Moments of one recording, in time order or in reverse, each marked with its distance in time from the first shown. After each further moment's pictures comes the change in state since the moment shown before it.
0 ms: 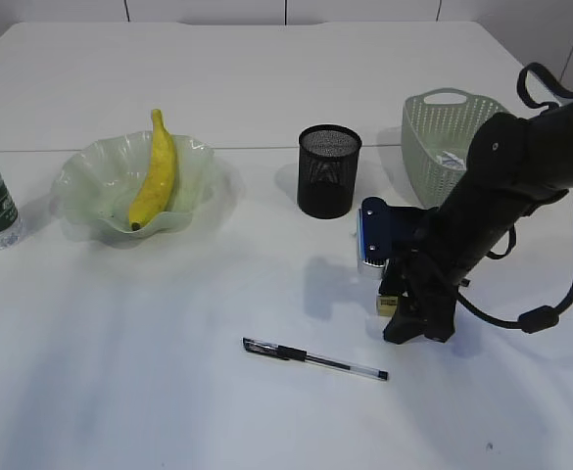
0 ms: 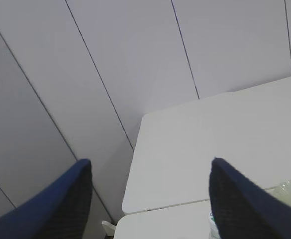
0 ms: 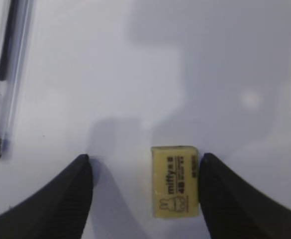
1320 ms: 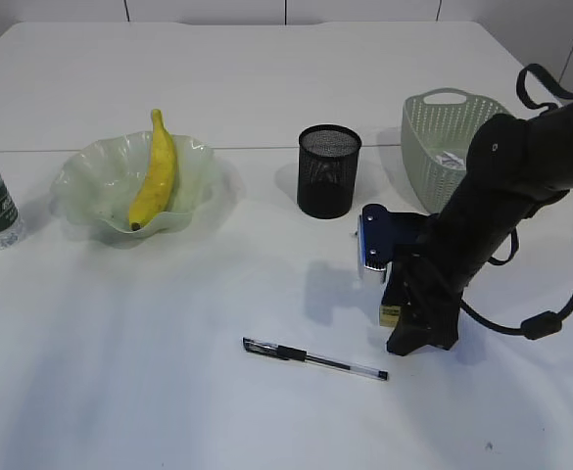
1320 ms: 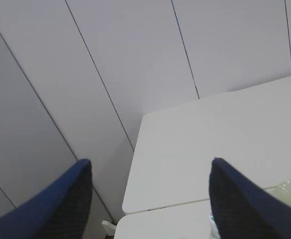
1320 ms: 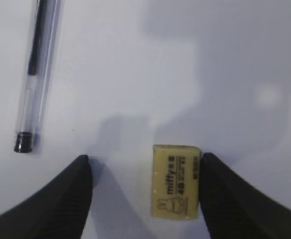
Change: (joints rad) left arm 0.000 0.000 0.000 0.002 0.002 0.000; right arm 0.000 0.000 -0.002 -0.003 0.067 0.032
